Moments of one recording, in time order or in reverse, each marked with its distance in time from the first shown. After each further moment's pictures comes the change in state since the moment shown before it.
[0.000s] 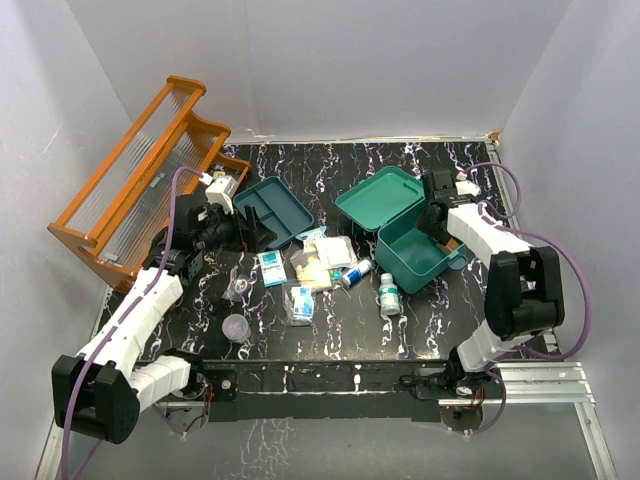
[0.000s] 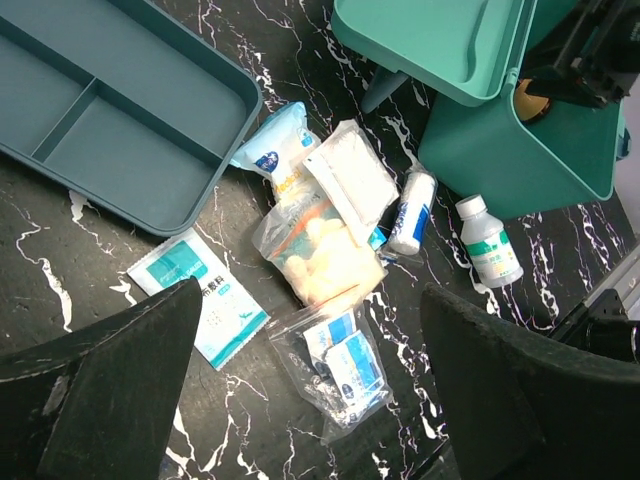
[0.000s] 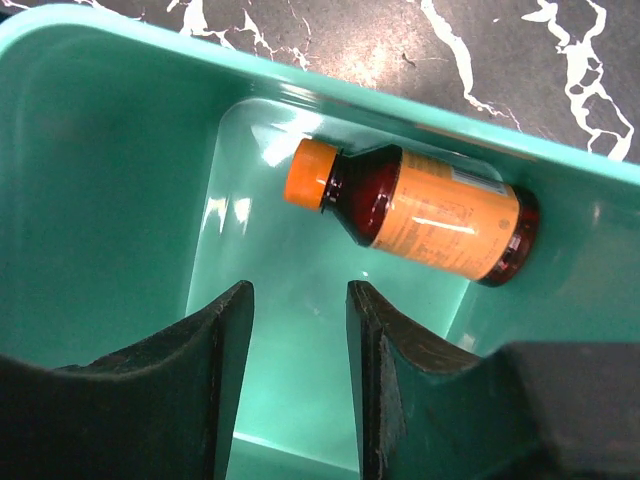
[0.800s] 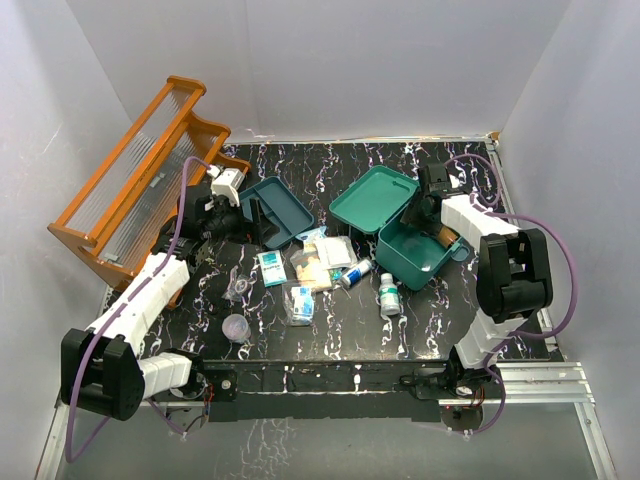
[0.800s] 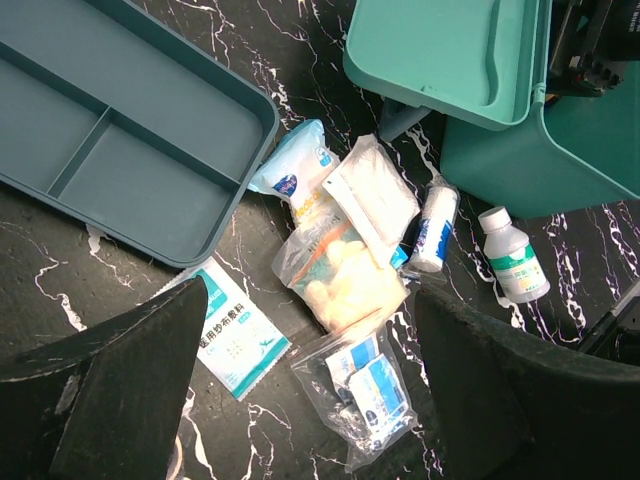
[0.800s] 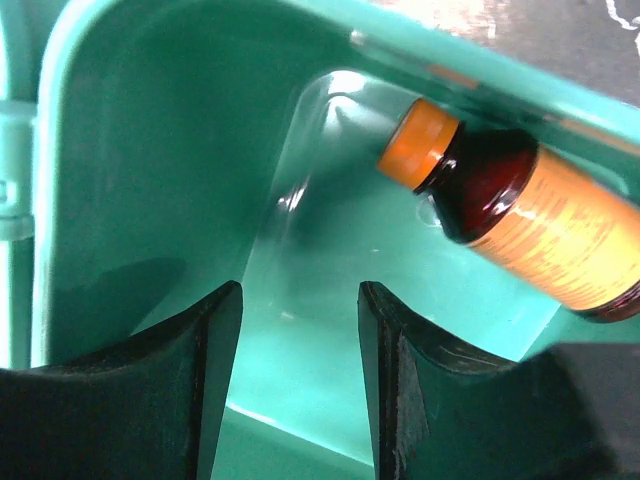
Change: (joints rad) left arm 0.000 0.125 0.047 0.060 0.005 0.045; right arm -0.001 0.140 0.086 0.069 -0.201 -0.163
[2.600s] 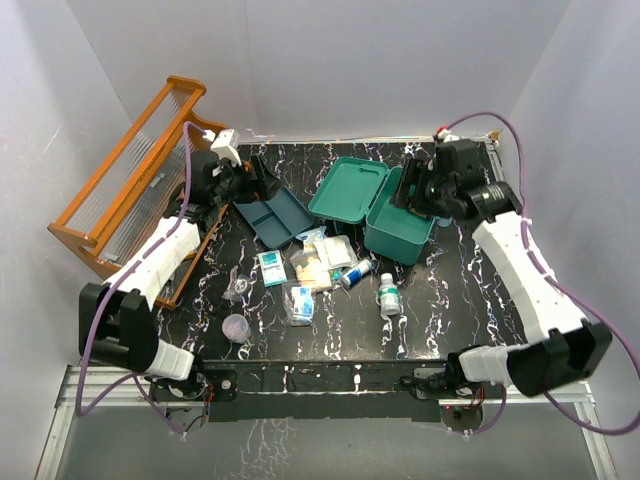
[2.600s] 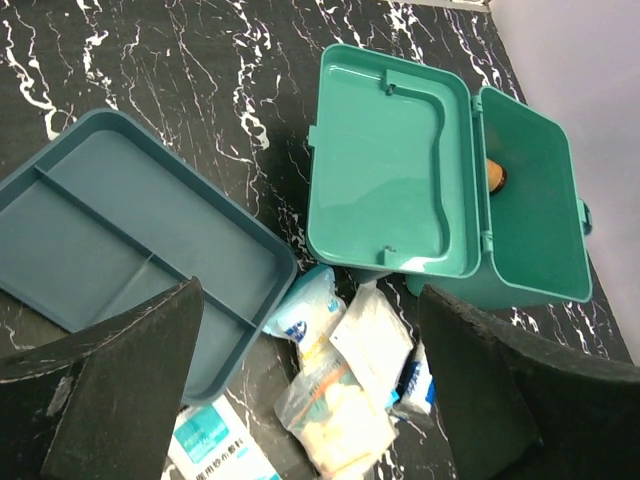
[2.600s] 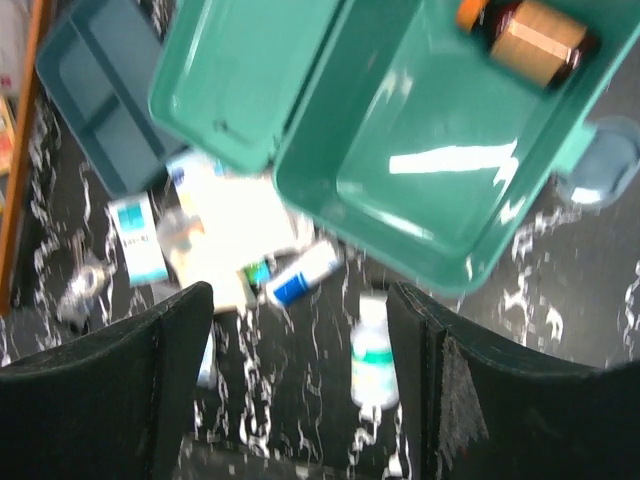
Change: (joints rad) left arm 0.000 0.270 0.273 0.131 -0.124 -0.139; right arm 0.122 -0.400 0.254 -0.310 -0.185 -0.155
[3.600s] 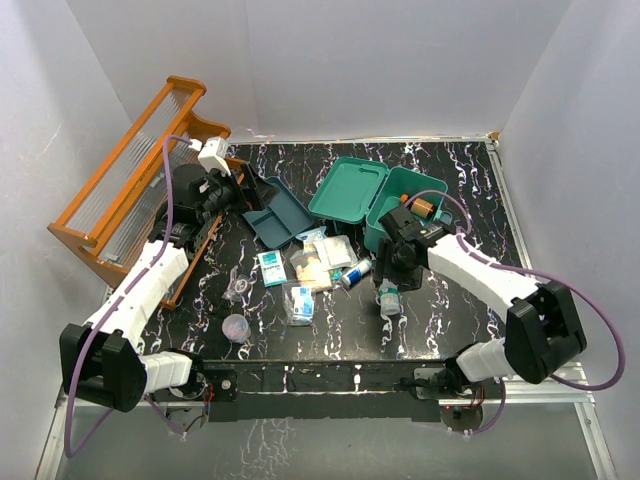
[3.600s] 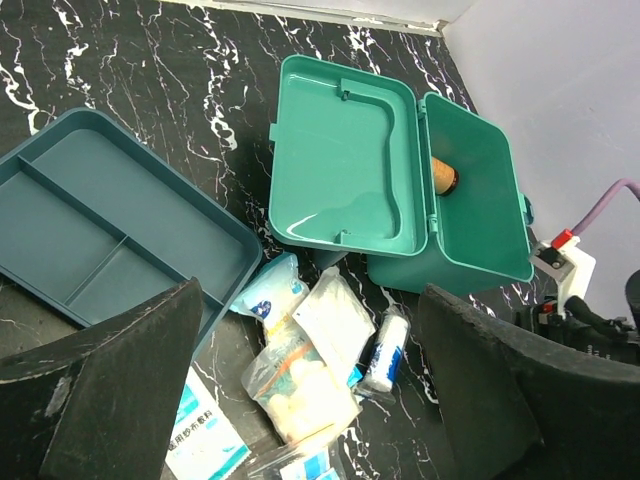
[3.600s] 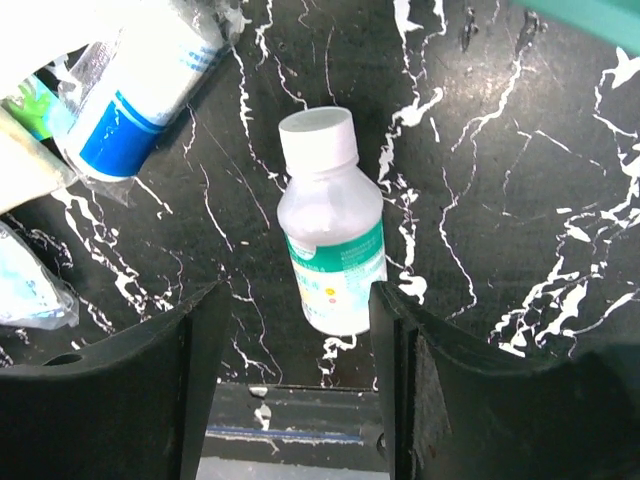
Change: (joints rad) left arm -0.006 -0.226 -0.126 -0.009 0.004 -0.055; right arm 0.248 0.039 -0.468 -0.046 0.064 0.245
